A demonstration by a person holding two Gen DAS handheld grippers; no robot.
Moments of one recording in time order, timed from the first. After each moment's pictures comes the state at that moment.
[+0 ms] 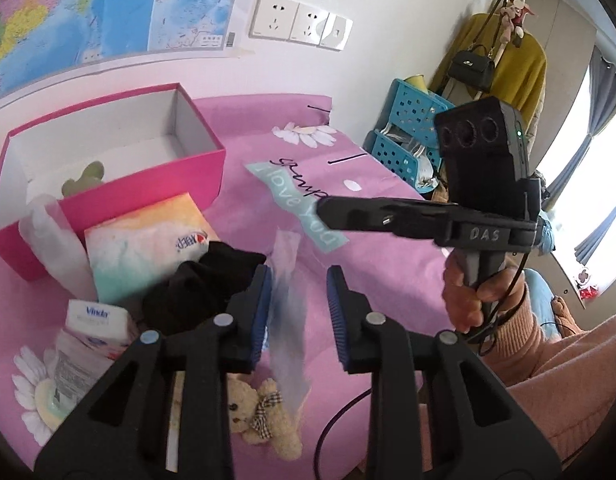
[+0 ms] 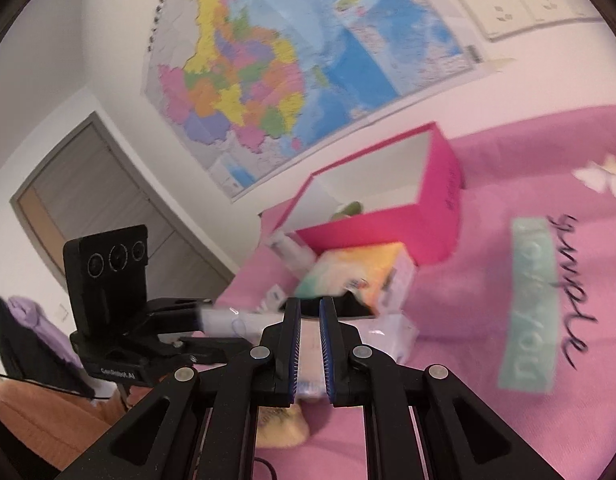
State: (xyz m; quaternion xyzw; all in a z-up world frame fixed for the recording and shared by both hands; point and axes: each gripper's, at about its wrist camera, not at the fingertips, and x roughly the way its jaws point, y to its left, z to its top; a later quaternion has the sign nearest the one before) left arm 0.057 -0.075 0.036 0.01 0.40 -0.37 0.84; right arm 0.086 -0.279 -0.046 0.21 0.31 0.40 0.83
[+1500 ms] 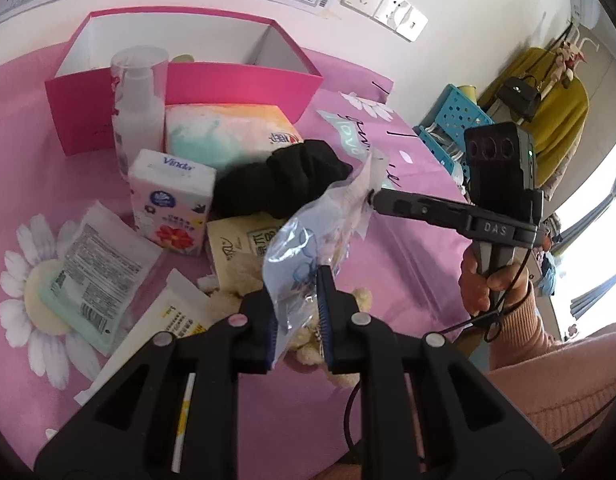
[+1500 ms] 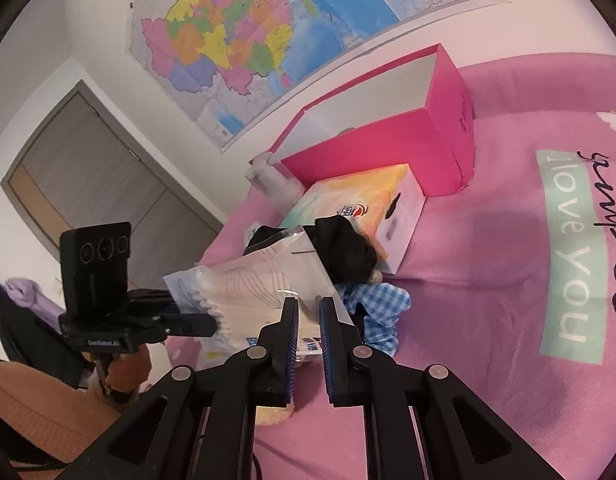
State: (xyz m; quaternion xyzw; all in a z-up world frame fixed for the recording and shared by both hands) left arm 0.035 -0.004 -0.018 -0.08 0.47 -0.29 0.83; right arm 0.091 -0.248 -0.096 0.18 0.38 0.41 0.81
